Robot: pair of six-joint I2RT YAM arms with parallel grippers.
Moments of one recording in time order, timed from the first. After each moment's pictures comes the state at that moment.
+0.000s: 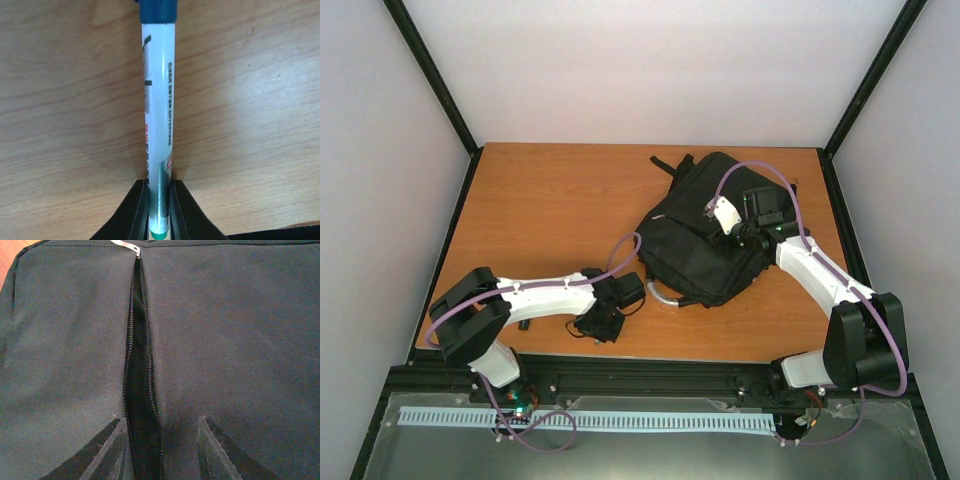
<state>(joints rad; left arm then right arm) -1.01 1.58 0.86 -0.90 -0.03 -0.69 0.25 1.38 0.94 -0.44 -0.33 -0.49</state>
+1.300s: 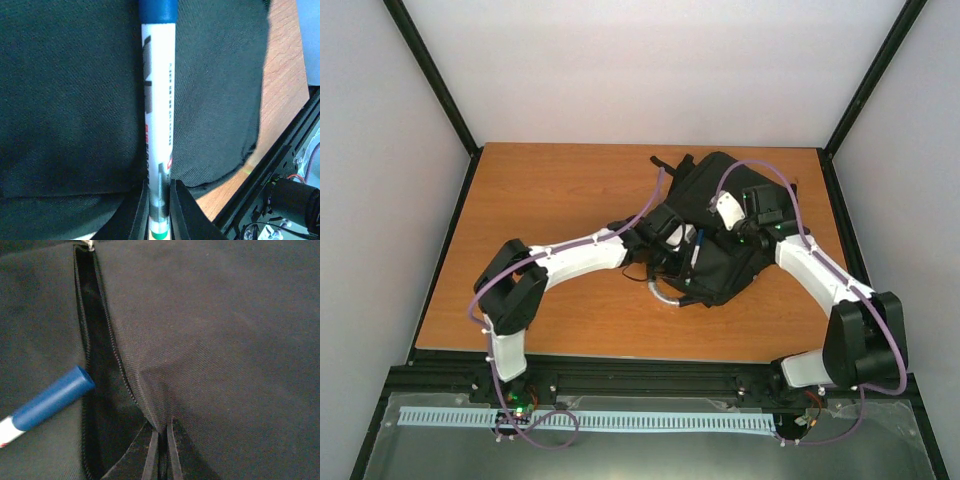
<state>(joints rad) -0.88 1.86 1.36 -0.47 0.38 -0.60 0.25 1.41 0.95 -0.42 -0.21 -0.45</state>
